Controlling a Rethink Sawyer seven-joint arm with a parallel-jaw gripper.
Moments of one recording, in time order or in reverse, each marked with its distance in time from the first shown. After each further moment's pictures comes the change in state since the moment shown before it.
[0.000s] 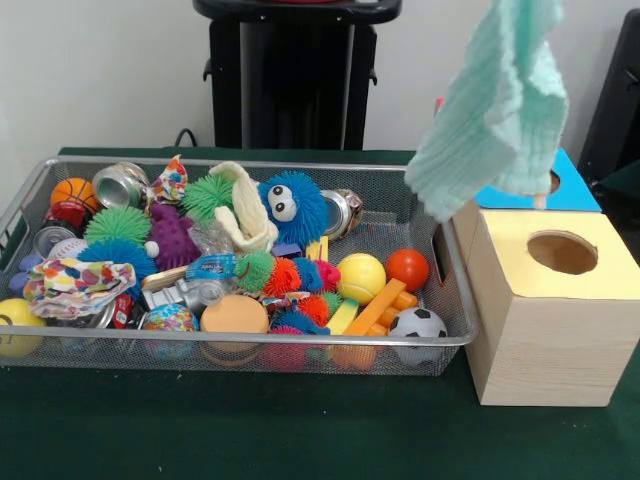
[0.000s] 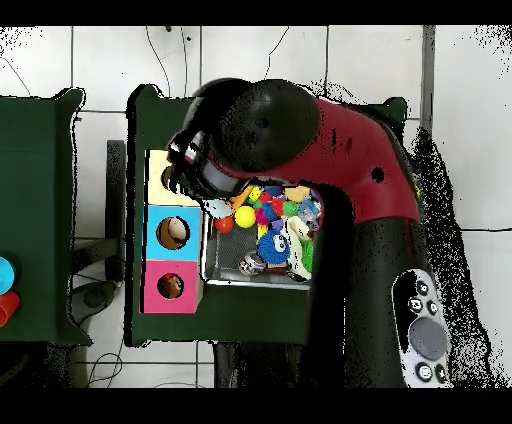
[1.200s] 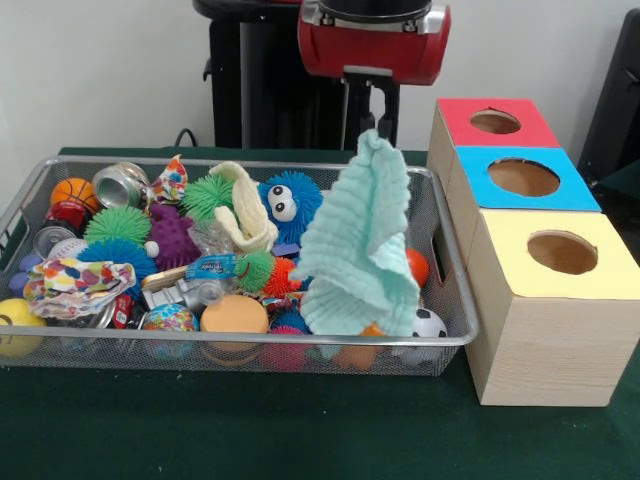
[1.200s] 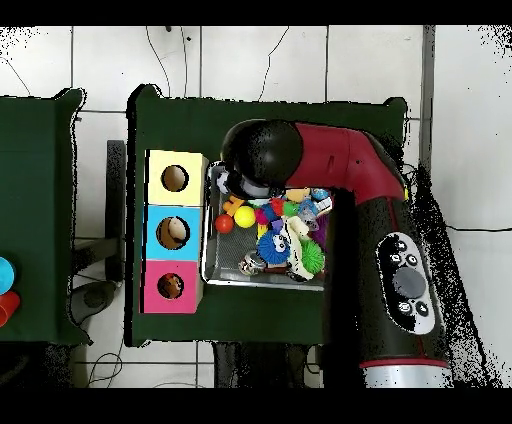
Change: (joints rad) arm -0.050 0.123 0.066 0.011 -0.386 -0.267 -0.098
